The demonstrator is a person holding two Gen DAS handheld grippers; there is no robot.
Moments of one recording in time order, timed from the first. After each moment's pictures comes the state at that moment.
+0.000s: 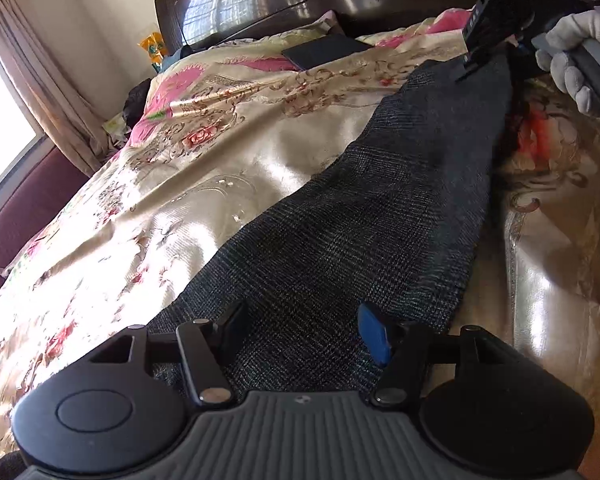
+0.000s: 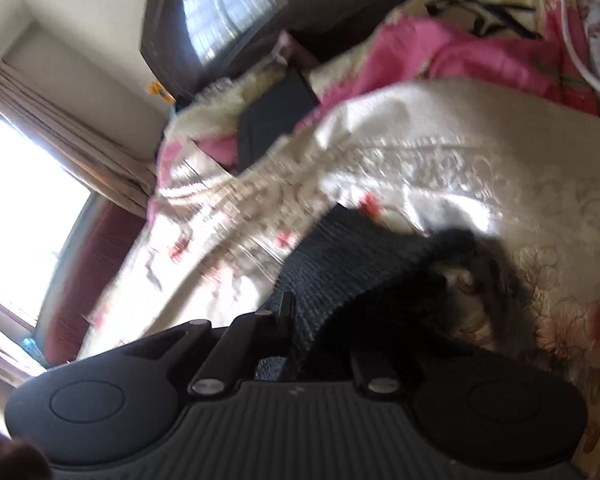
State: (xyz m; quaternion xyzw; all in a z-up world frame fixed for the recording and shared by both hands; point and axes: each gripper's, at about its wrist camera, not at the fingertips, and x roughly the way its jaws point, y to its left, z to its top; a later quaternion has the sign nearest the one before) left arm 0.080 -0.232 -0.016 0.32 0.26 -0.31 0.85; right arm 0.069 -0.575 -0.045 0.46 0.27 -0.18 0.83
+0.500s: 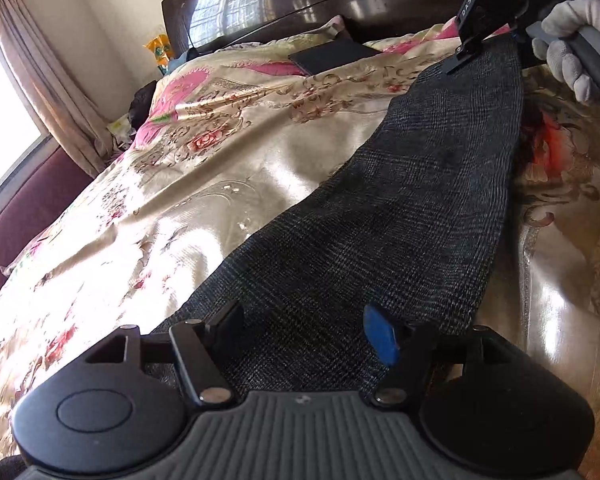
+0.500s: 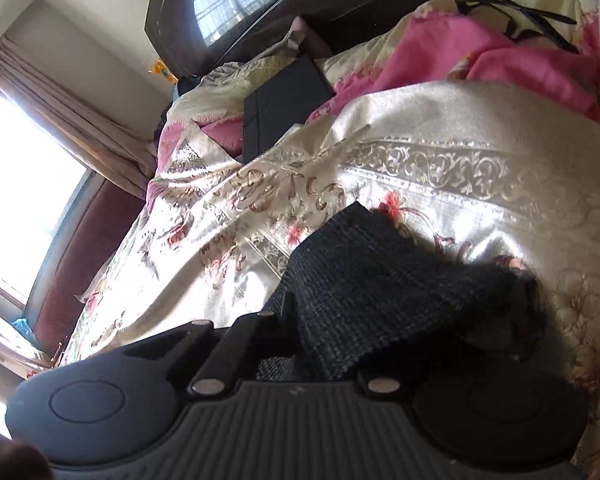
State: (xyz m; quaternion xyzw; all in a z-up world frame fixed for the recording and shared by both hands) left arm 0.089 -0.233 -0.018 0.31 0.26 -0.31 0.86; right arm 0.075 -0.561 -0.012 0.44 0.23 -0.16 0.86
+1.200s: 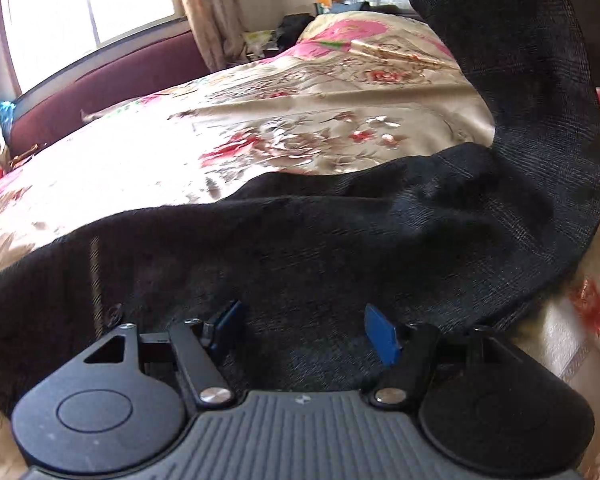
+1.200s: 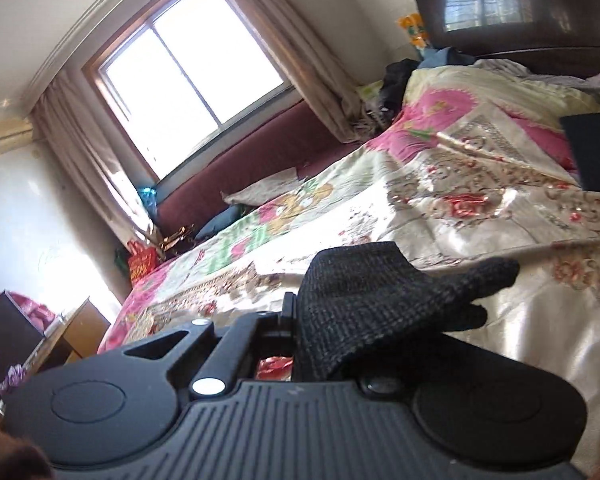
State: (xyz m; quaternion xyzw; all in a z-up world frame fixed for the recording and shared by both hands) left arm 0.088 -0.009 -0.021 0.13 0.33 -0.17 0.92; right arm 0.176 -0.267 0.151 0.23 0.24 0.12 0.93
